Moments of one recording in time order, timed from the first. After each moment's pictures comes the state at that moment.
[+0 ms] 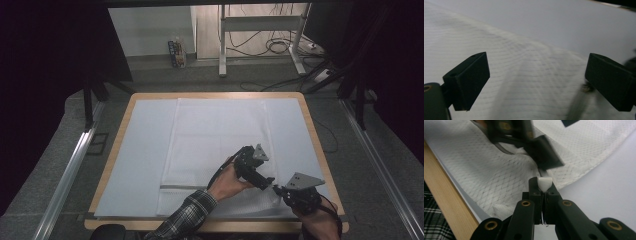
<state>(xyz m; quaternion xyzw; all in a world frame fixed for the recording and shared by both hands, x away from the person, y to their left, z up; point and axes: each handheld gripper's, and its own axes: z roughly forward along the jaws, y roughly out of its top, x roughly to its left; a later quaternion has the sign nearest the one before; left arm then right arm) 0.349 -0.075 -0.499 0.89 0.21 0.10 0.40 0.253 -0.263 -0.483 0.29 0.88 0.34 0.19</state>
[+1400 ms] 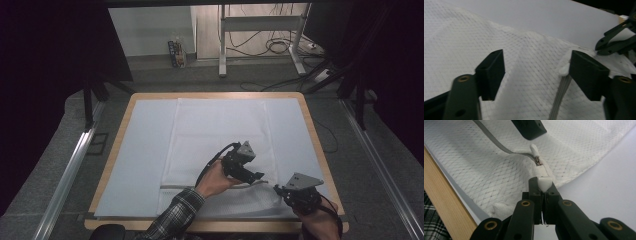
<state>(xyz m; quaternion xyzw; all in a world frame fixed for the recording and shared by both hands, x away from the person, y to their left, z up) 0.348 -0.039 -0.488 0.88 0.21 0.03 0.43 0.254 -0.263 -0.484 0.28 0.88 0.32 0.20</state>
